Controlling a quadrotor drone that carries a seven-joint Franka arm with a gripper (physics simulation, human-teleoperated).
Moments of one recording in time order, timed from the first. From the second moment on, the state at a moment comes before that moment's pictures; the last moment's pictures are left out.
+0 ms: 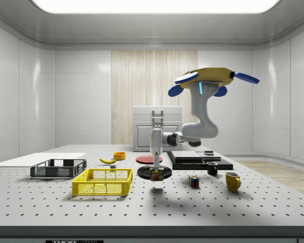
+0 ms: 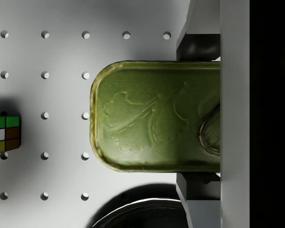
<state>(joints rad) -1.15 -1.42 1.31 -2.87 -1.86 1.49 1.66</state>
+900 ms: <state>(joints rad) -1.15 -1.45 1.34 -2.87 -1.82 1.51 1.67</state>
